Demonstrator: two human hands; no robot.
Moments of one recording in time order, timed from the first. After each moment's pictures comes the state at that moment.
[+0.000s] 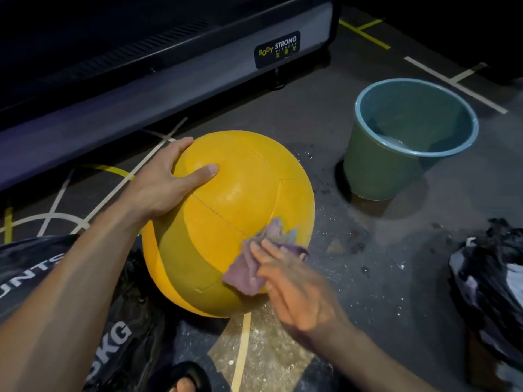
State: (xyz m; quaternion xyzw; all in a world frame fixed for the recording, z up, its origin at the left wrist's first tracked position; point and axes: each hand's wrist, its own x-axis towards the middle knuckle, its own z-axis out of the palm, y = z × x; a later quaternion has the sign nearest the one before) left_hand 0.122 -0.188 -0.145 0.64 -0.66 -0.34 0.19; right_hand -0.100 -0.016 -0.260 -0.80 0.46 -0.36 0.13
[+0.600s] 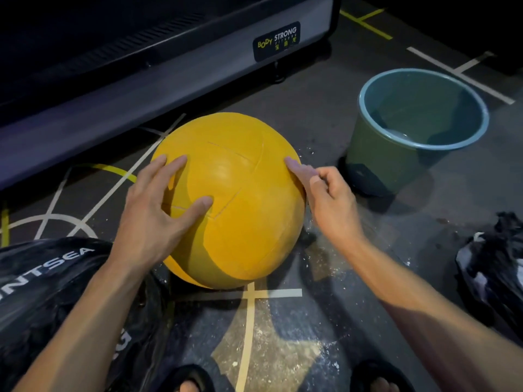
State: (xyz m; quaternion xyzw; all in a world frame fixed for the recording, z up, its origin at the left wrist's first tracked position) left_hand 0.136 -0.132 -0.170 0.63 -0.71 -0.23 0.24; right_hand -0.146 -0.120 -0.224 -0.47 0.69 -0.45 0.32
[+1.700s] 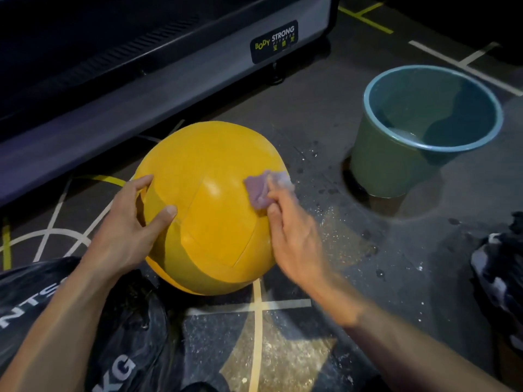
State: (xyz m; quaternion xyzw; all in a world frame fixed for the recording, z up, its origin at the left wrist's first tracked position) left_hand 0.177 -0.167 -0.178 0.68 -0.64 -0.30 0.19; right_hand -0.088 -0.113 -0.253 -0.64 0.61 -0.42 0.22
